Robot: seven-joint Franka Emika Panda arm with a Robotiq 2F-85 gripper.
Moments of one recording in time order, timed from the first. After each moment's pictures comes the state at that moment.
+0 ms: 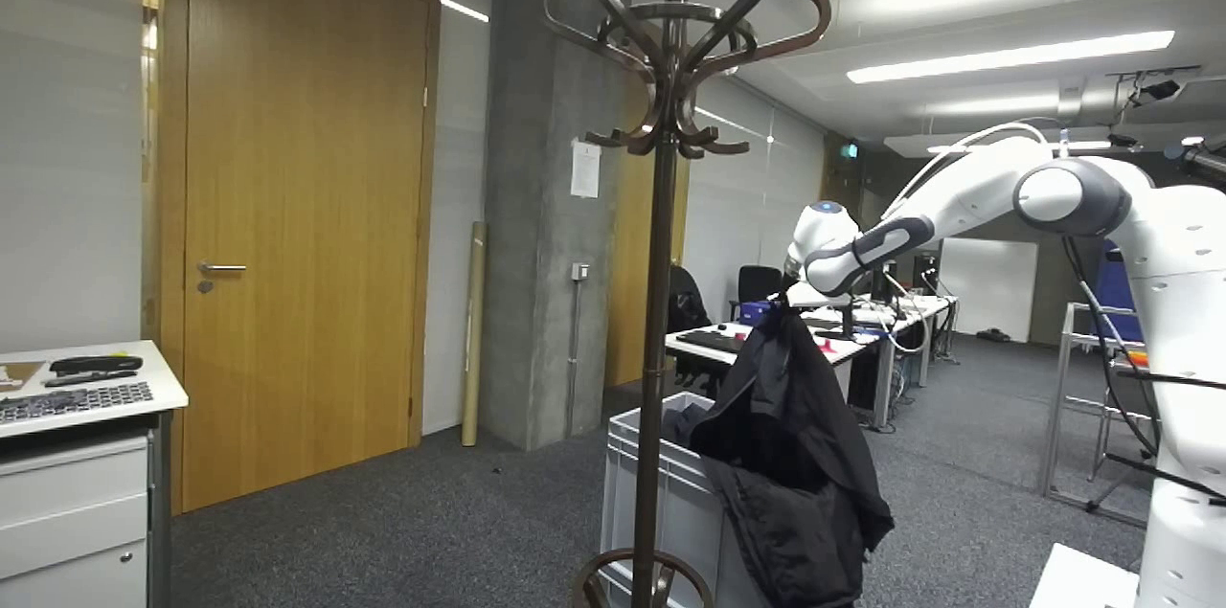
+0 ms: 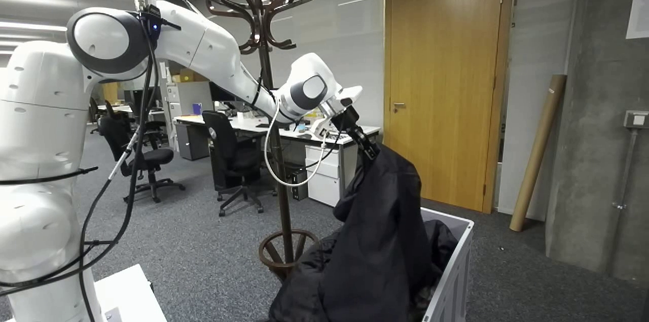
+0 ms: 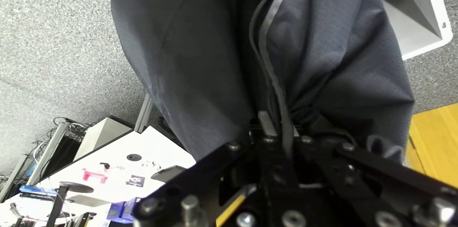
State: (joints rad) arm 0.01 0.28 -0.28 -1.82 -0.37 2.60 0.62
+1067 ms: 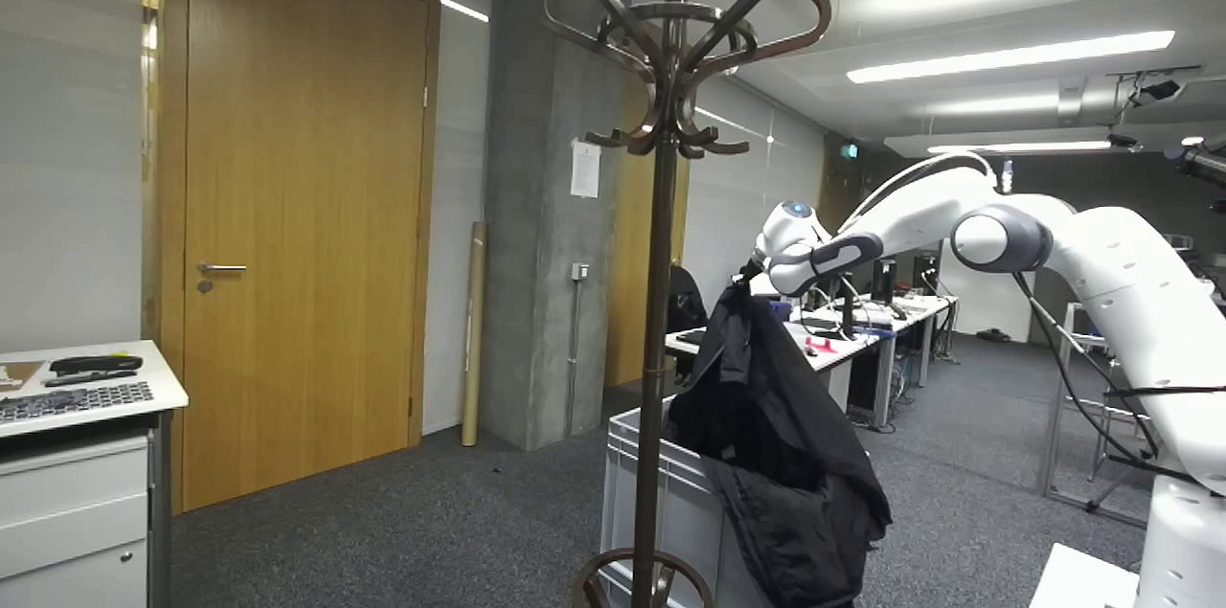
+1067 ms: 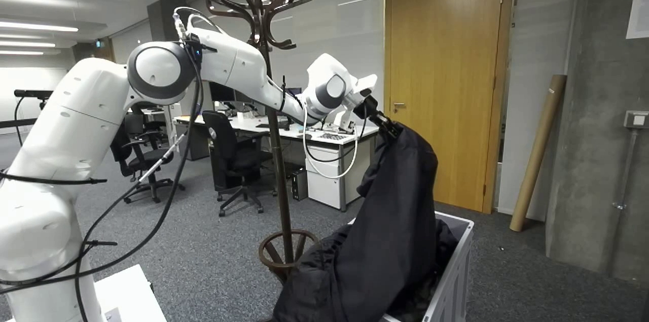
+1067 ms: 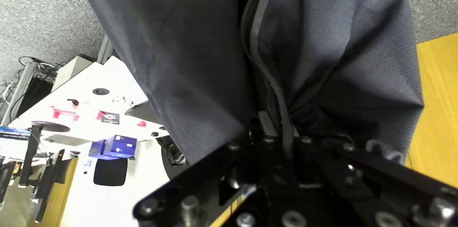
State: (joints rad) arm 0.01 0.56 -0.30 -1.42 -0.35 2.71 0.63
